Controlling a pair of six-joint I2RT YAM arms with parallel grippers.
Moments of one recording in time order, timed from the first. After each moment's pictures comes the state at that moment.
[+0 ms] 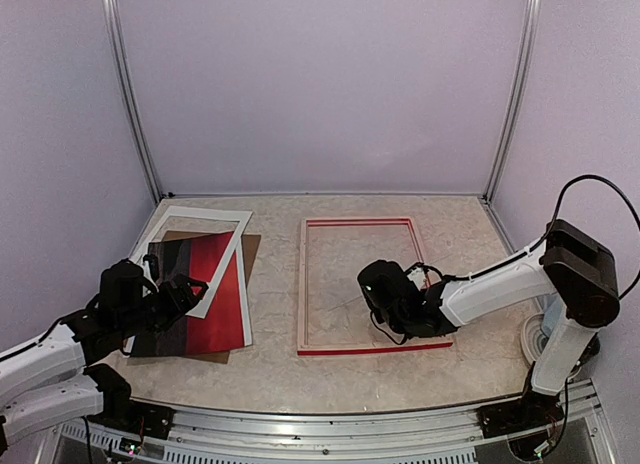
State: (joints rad) left arm -0.47 0.68 0.27 -0.10 -0.02 -0.90; right arm 1.02 1.74 0.82 0.27 0.69 1.75
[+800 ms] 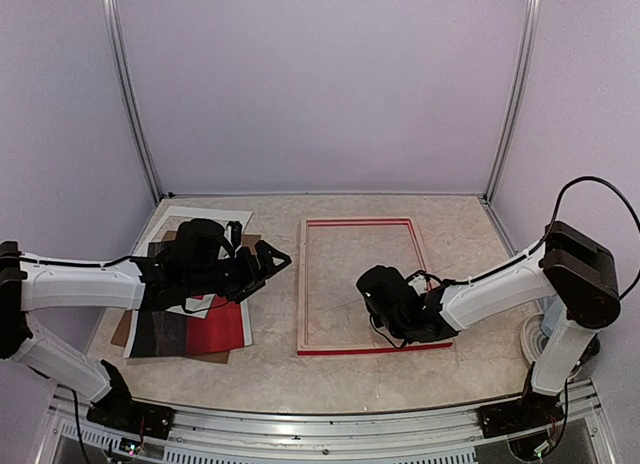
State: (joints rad) left arm -0.78 1.35 0.71 0.15 0.05 -1.02; right arm 1.05 1.75 0.82 0.26 0.73 1.87
